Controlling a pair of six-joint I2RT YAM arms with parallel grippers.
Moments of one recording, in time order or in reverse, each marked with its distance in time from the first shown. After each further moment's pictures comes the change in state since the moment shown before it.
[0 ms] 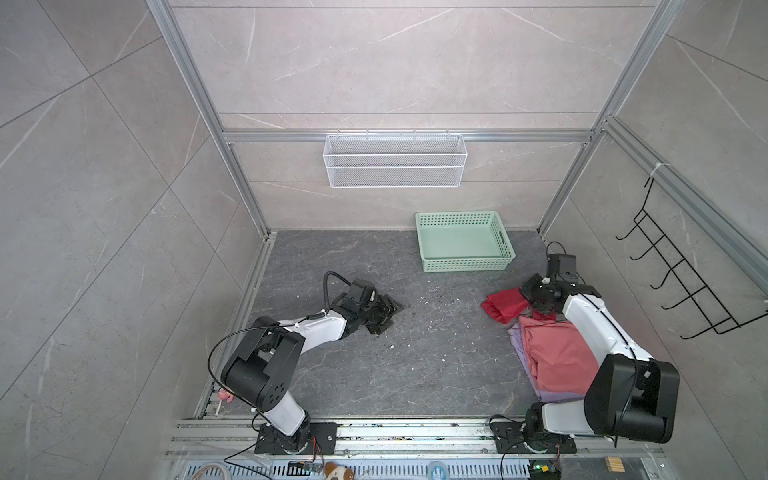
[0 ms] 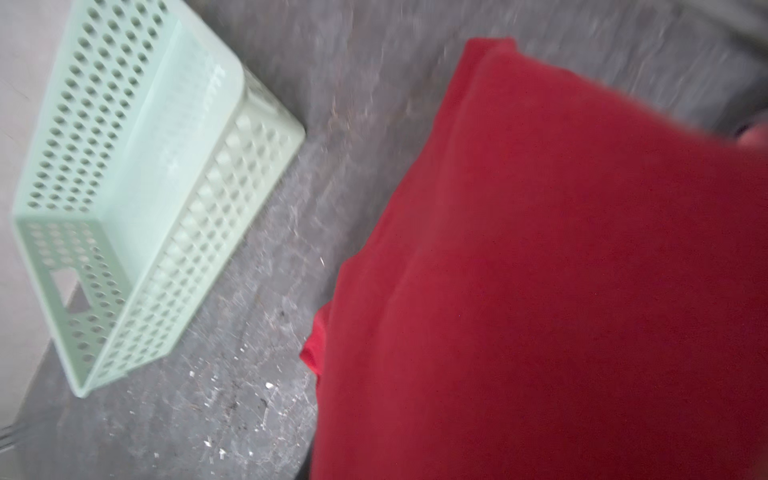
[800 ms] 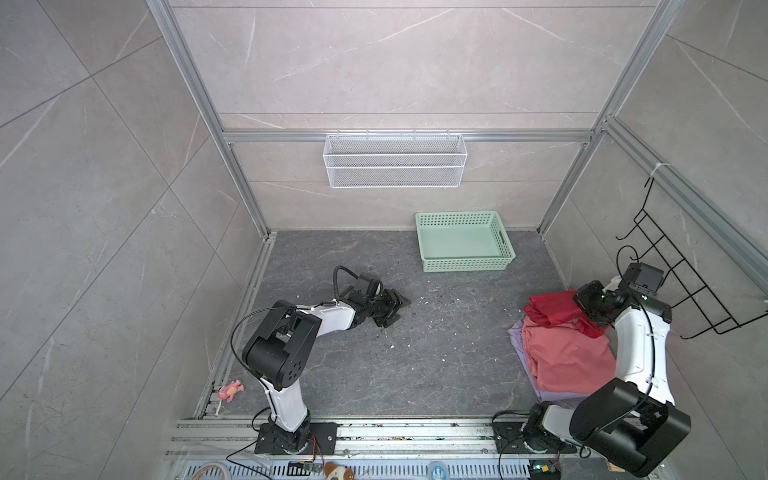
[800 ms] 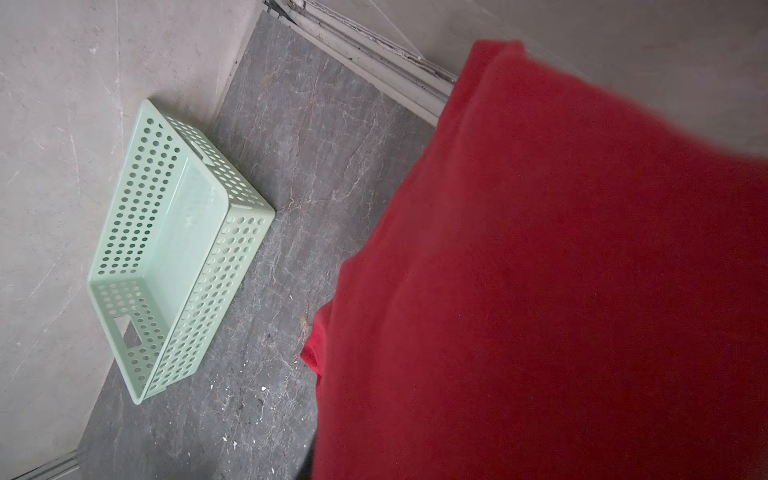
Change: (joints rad) left arm 0.014 0.171 0.101 0.096 0.099 0.002; right arm -0.418 -0.153 0.064 -0.245 -0.212 -0.220
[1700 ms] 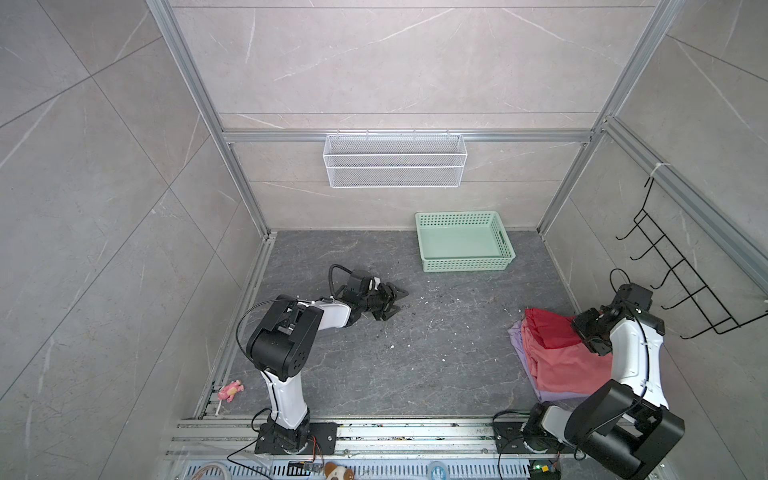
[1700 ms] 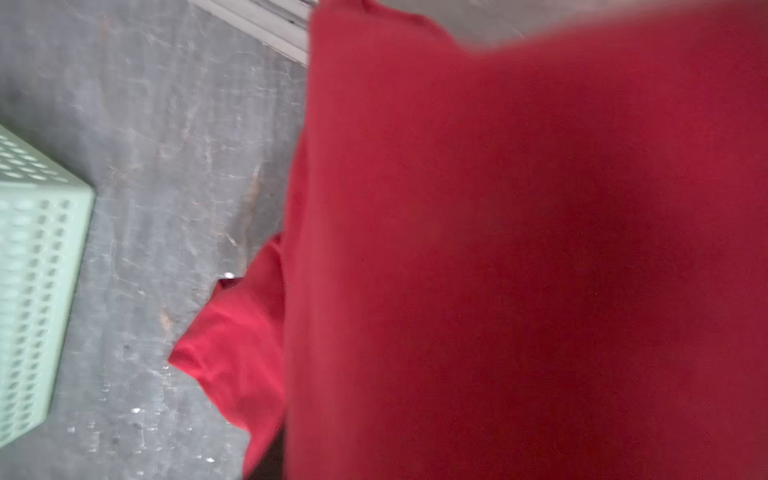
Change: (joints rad) left arm 0.072 0.051 -0.019 0.202 0.116 -0.067; right arm -0.051 -0.047 -0.150 -0.124 0.236 0.003
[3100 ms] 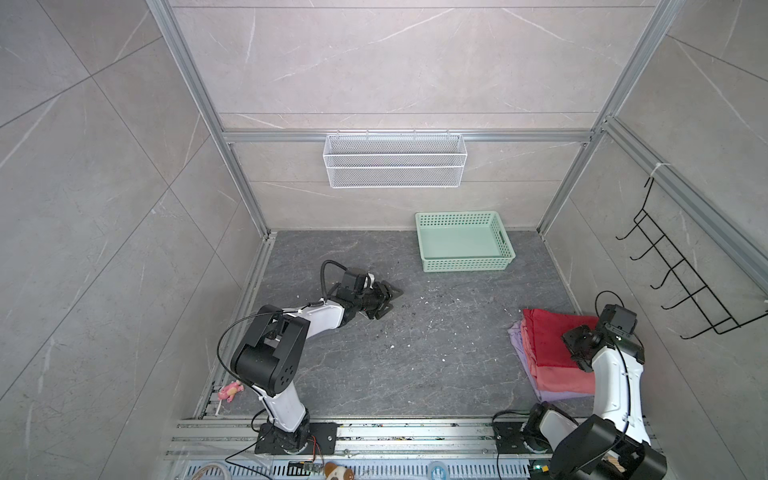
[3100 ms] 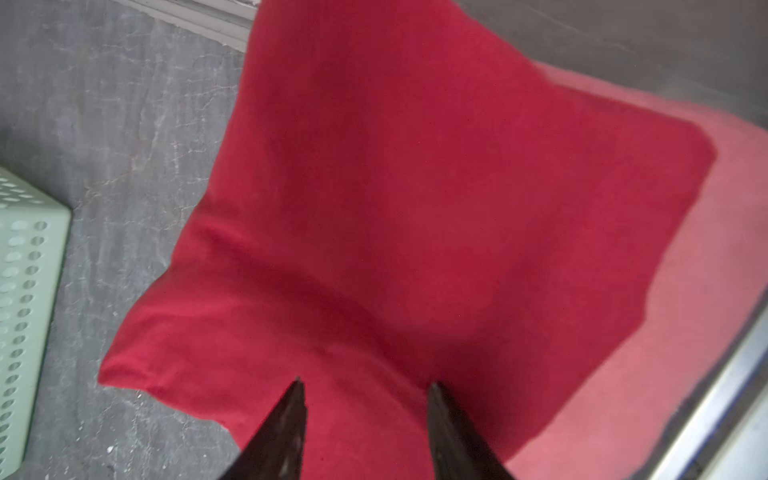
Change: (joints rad) left arm 0.013 -0.137 0.000 -0.208 -0.098 0.158; right arm 0.038 -0.248 -0.265 0.173 0.006 0.105
